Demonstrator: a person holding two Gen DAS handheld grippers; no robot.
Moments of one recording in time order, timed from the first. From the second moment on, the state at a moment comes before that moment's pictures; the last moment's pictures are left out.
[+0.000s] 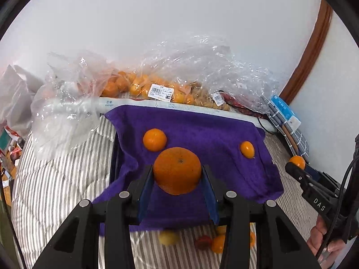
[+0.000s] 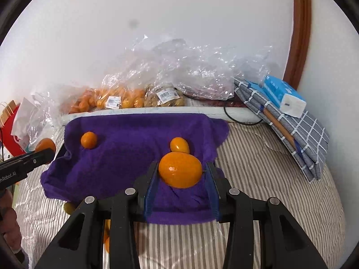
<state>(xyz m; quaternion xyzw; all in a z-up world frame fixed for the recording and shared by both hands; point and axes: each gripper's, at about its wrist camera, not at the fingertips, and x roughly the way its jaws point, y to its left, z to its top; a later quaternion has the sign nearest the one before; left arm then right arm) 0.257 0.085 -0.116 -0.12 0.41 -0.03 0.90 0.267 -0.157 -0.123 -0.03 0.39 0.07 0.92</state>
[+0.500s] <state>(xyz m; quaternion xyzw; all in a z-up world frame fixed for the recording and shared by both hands) 0.304 0.096 -0.156 -0.12 0.44 -0.03 0.89 0.318 -0.134 -0.164 -0.05 0.42 0.08 0.90</state>
